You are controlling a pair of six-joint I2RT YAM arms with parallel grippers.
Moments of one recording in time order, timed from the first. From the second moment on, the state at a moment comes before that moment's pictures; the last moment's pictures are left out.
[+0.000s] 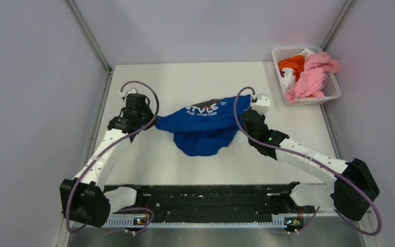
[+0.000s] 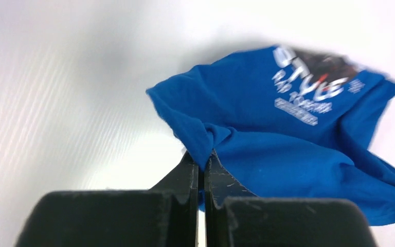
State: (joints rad) left arm -0.21 1.16 0.90 -0.54 -0.10 -0.72; right arm 0.75 1.21 0.72 -0.11 0.70 0.53
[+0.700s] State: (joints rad) left arm -0.21 0.98 1.71 -0.50 -0.05 -0.52; right arm 0.70 1.00 1.56 -0.14 0.39 0.05
